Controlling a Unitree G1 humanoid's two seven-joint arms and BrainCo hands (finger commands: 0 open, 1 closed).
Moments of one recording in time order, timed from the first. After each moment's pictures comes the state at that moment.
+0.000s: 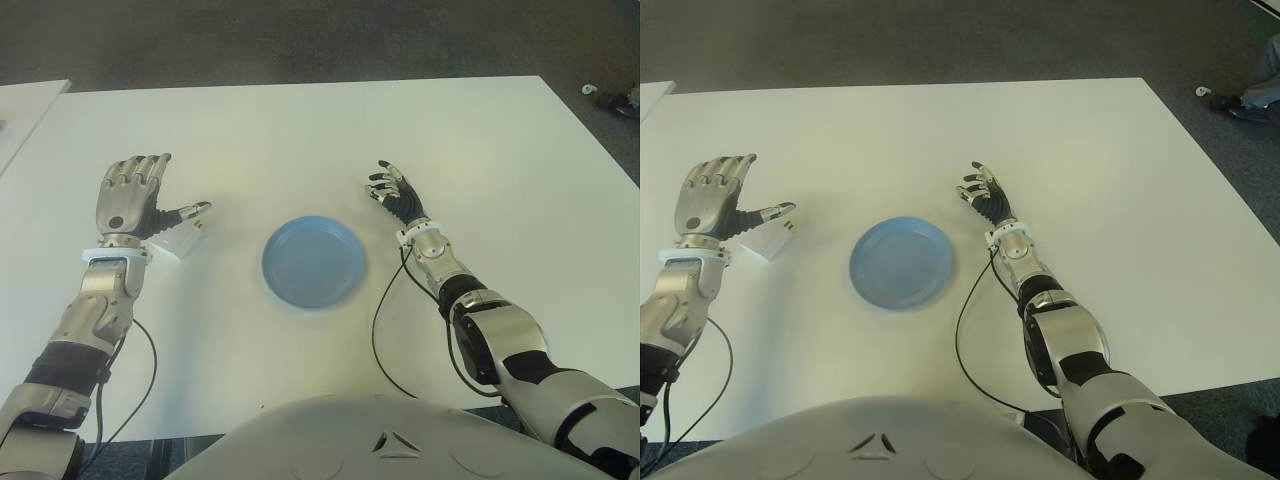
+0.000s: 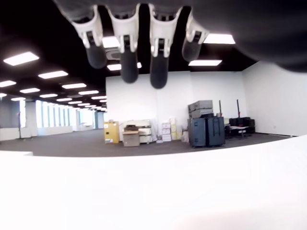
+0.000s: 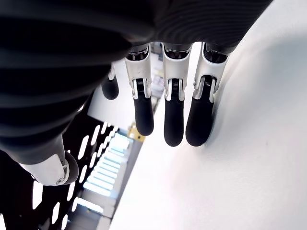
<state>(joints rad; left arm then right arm) 0.01 0.76 -0.16 0.16 0.82 0.16 0.41 -0.61 -0.13 0.11 1.26 -0.22 -0.58 -0.09</state>
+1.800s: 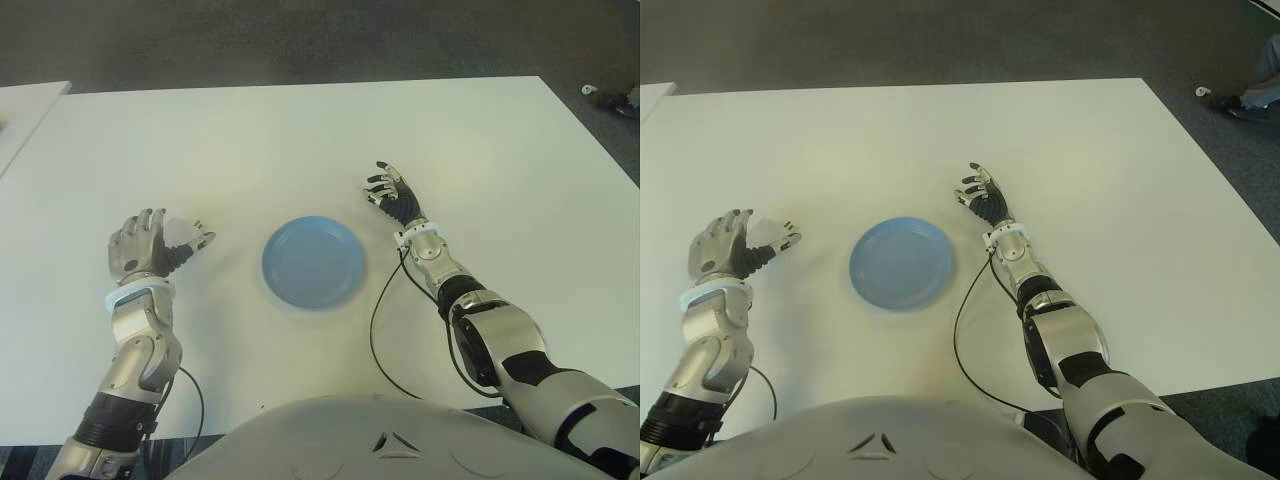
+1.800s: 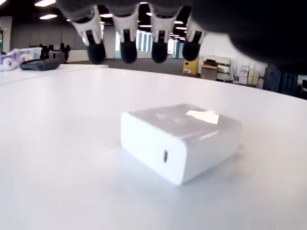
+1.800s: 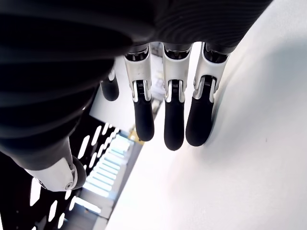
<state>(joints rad) 0.20 0.51 -0.14 -0.17 0.96 0.66 0.00 -0.61 -0.13 0.15 1.26 -0.25 -0.58 -0.15</state>
